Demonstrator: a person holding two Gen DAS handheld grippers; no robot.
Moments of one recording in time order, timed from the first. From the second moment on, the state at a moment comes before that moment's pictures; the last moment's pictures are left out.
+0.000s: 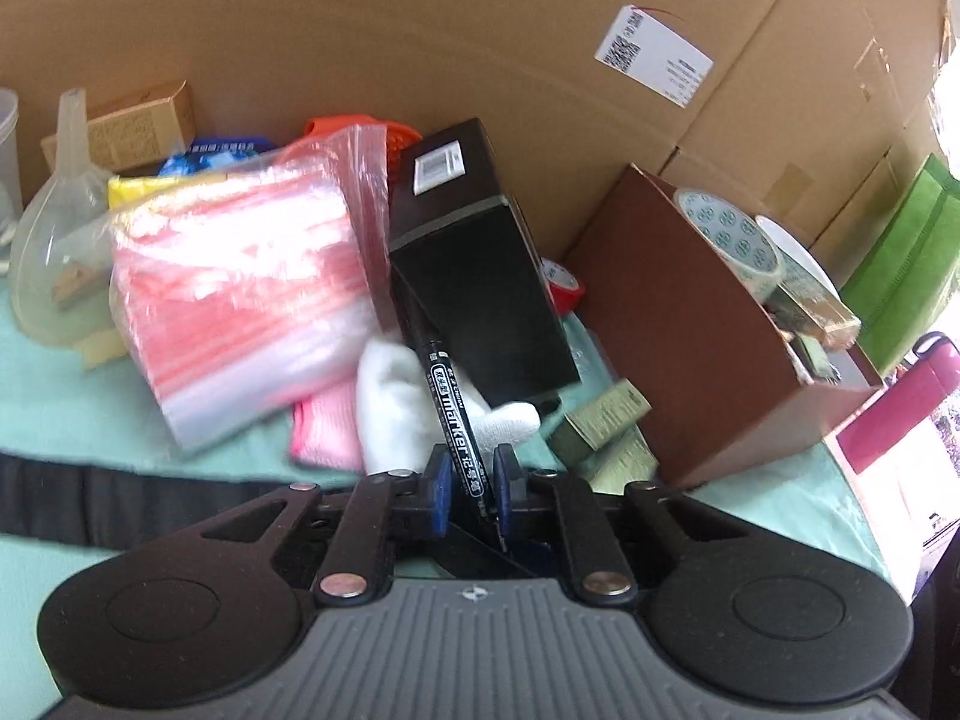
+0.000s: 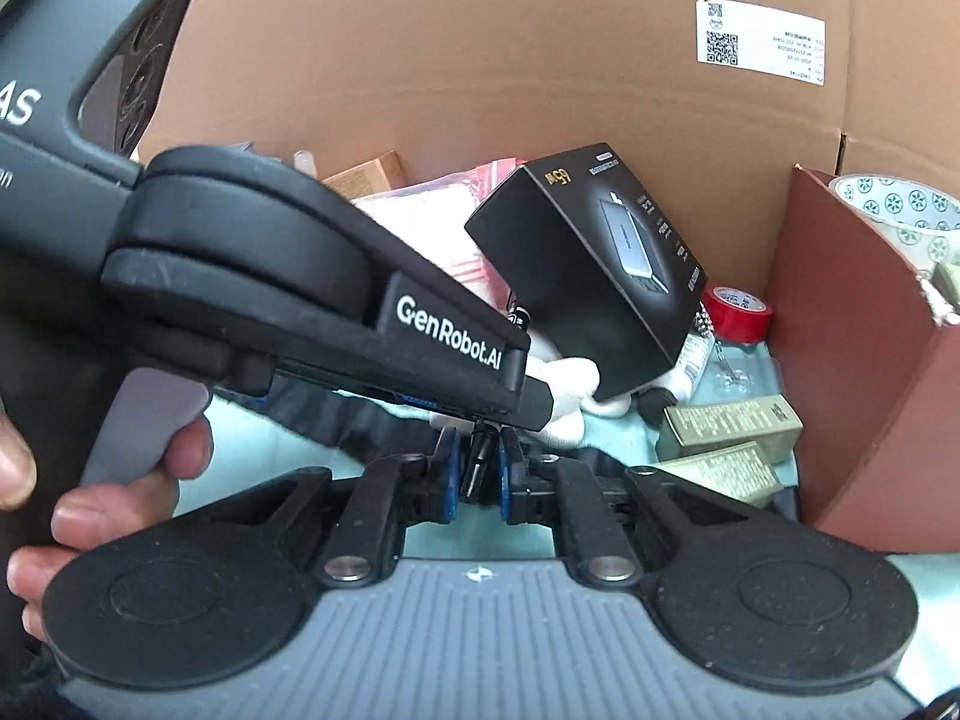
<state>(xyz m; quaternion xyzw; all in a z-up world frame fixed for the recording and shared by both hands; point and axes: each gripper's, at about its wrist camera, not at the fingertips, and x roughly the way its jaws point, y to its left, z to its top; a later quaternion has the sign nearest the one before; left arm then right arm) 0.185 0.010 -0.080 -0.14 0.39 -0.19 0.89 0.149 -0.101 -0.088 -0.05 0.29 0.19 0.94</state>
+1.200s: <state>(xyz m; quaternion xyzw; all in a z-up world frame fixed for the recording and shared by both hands) 0.140 -0.018 -0.059 -0.14 0.38 -0.16 0.90 0.088 -0.132 -0.080 -0.02 0.29 0.21 0.93</state>
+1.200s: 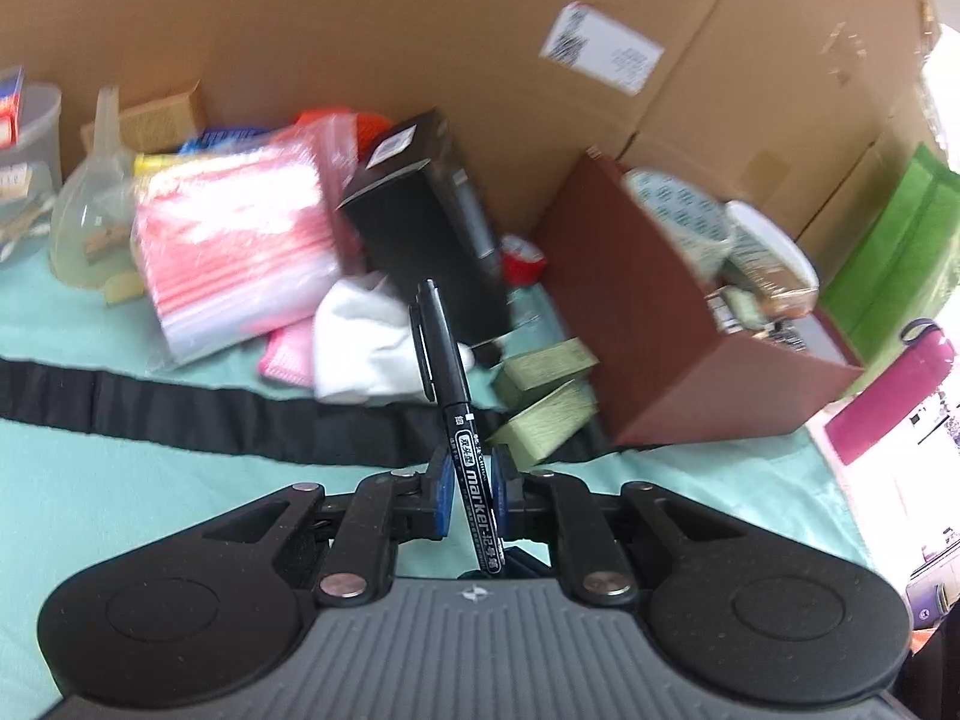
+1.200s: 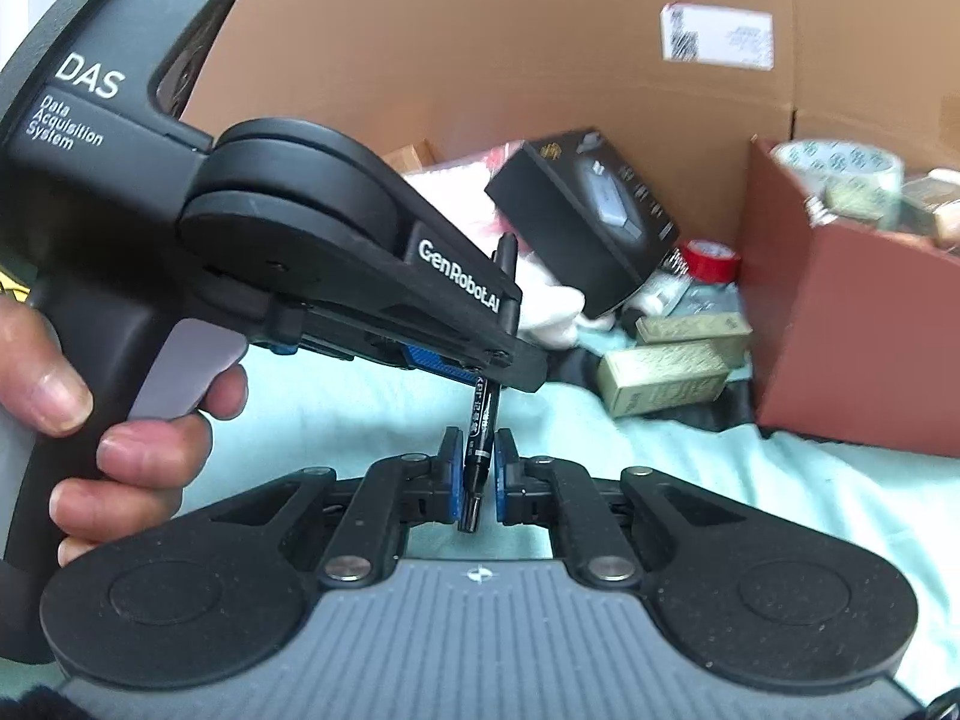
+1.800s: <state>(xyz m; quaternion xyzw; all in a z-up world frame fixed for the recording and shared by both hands) 0.146 -0.142 0.036 -0.08 0.29 -0.29 0.91 0.067 -0.228 -0.007 0.00 0.14 0.11 0.98</state>
